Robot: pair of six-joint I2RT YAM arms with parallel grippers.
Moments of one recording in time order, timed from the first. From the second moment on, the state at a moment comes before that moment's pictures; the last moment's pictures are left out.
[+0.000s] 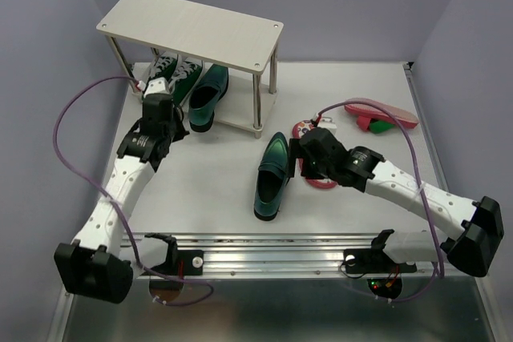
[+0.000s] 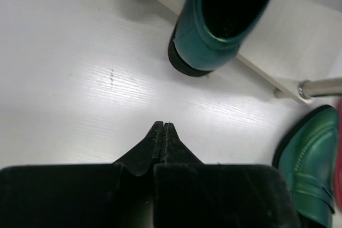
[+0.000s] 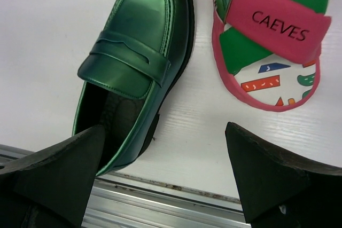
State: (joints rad) left arm -0.19 1.18 1.07 -0.55 -0.25 -0.39; right arm 0.86 1.21 1.06 -0.70 0.36 0.76
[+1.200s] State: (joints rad) left arm -1.04 1.33 0.87 -0.56 -0.28 -1.12; right arm 0.87 1.09 1.01 -0.73 0.56 0.86
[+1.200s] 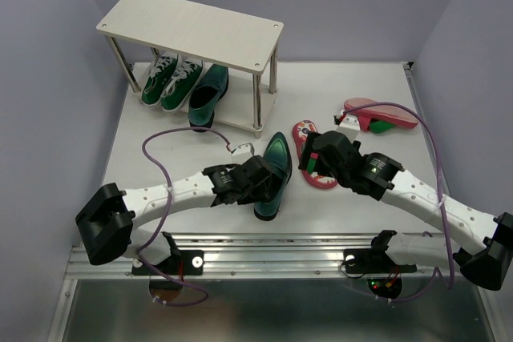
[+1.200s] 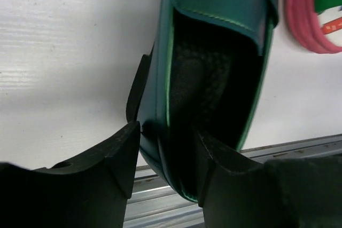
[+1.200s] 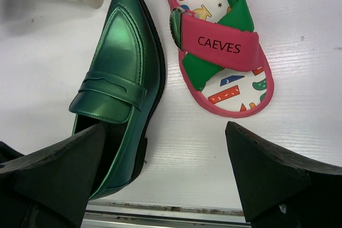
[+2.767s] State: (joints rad) left arm -0.63 1.16 1.10 -0.87 -0.57 -0.85; right arm 0.87 1.04 1.01 -0.74 0.57 0.86
